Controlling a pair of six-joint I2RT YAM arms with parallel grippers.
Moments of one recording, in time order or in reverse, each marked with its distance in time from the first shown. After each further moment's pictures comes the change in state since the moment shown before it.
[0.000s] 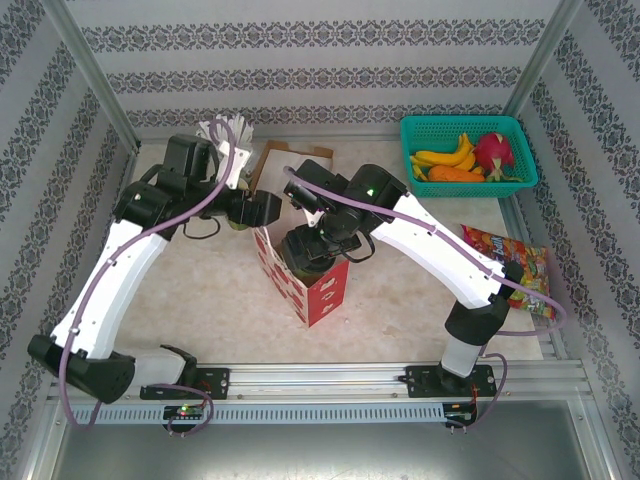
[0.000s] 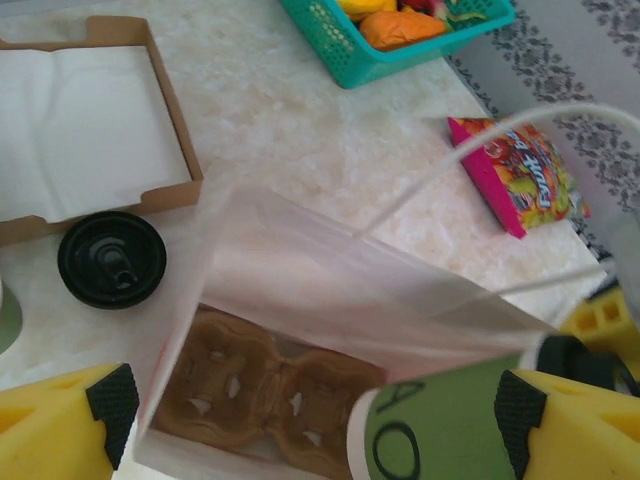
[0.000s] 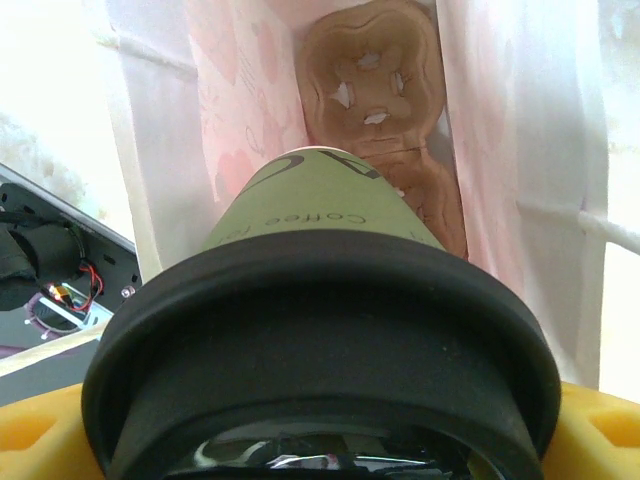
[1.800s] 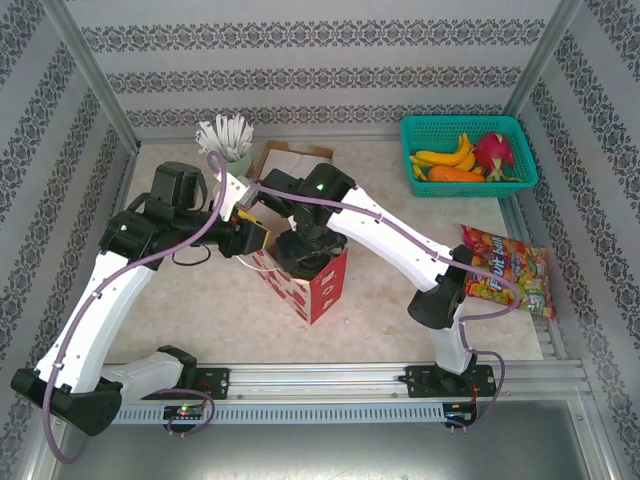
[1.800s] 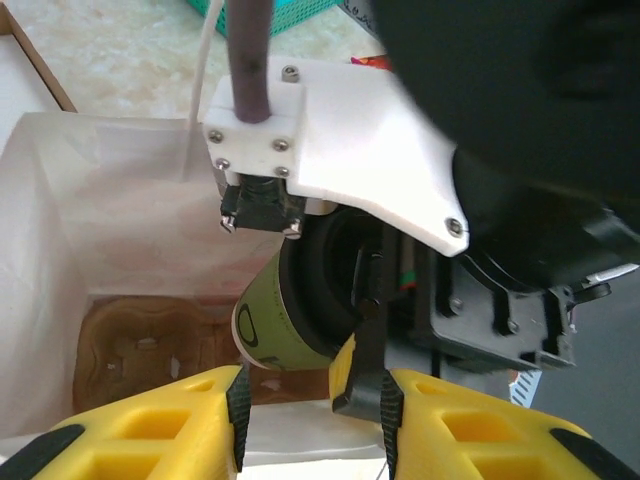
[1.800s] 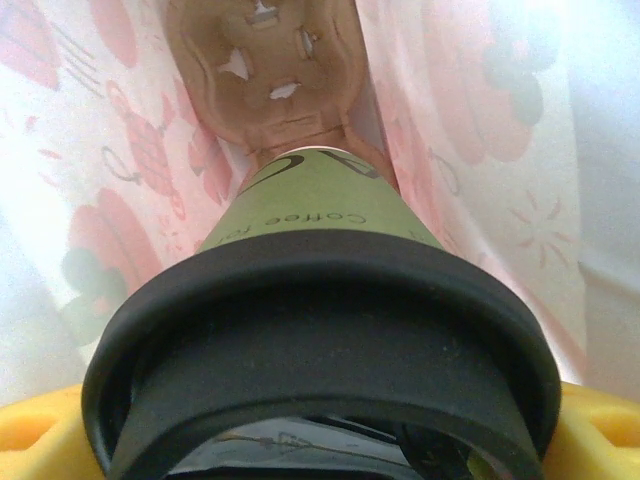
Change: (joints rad) left arm 0.003 -0.163 -0.164 -0.013 0.164 0.171; right arm -0.012 0.232 0.114 -0.111 0.095 -0.081
